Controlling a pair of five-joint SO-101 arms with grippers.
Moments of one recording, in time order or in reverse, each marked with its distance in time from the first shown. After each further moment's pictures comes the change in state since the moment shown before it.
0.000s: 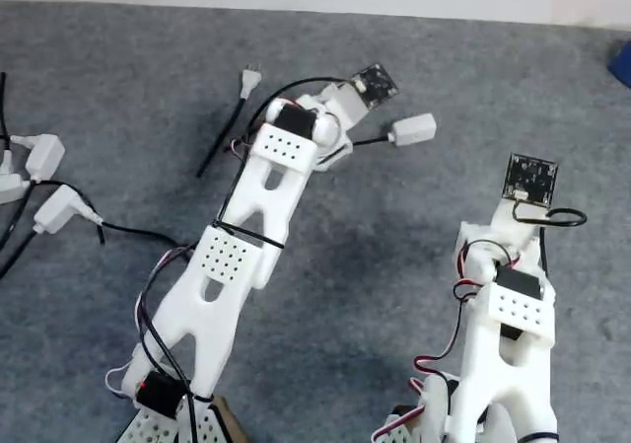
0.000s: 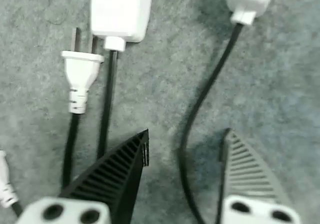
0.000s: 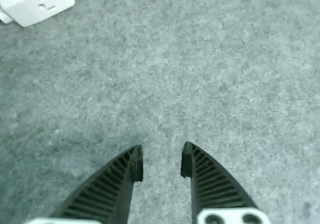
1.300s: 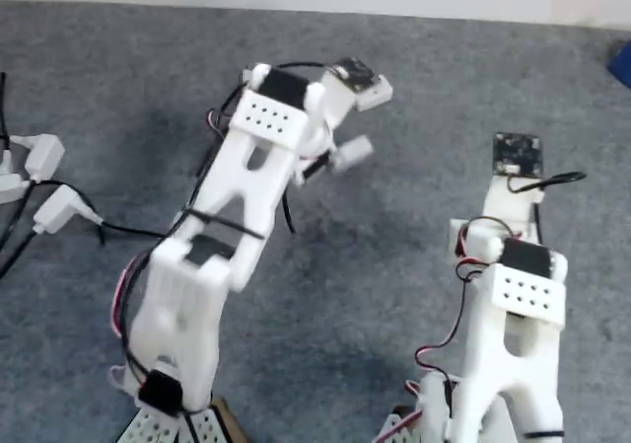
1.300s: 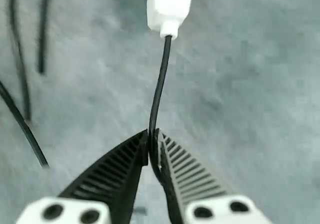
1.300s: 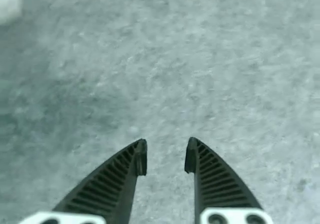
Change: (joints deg) left arm 2.3 -49.9 47.6 25.7 13.0; right arm -5.2 0.1 -15.2 25.3 3.0
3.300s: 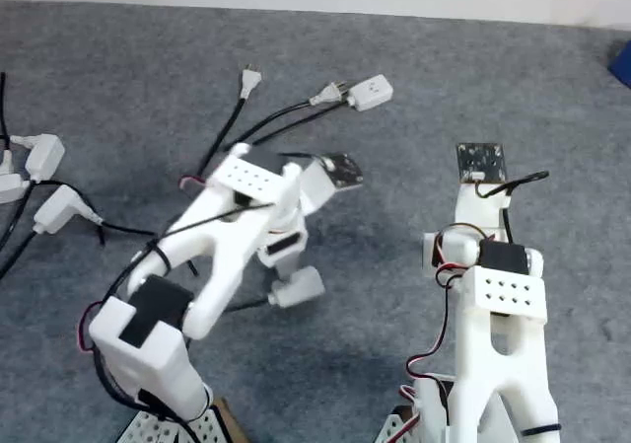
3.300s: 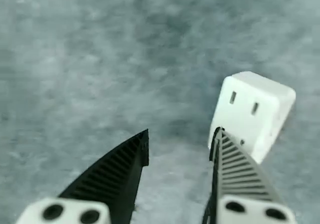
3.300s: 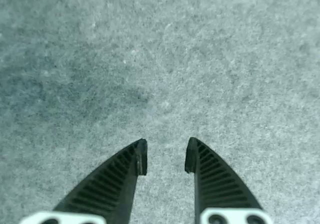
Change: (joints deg) left arm -0.4 -19.4 52.7 -24.7 -14.0; right arm -5.6 0.0 2.7 3.2 -1.4
